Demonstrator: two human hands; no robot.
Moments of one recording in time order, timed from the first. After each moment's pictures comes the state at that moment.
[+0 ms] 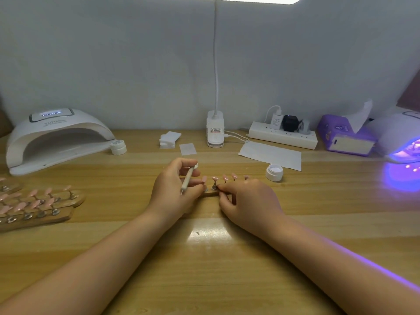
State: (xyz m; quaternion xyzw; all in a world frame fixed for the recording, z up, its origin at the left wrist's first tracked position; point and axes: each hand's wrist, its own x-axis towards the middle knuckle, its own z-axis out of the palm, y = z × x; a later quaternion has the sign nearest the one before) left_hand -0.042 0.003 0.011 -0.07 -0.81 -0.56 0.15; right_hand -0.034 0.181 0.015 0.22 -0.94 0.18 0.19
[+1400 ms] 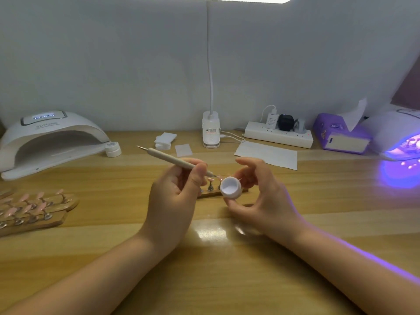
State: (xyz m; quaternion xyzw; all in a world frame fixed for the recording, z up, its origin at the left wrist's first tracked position) left_hand 0.000 0.031 0.034 -0.14 -0.71 -0.65 0.25; right_hand -0.027 0.211 0.018 0.28 -0.84 0.41 0.22
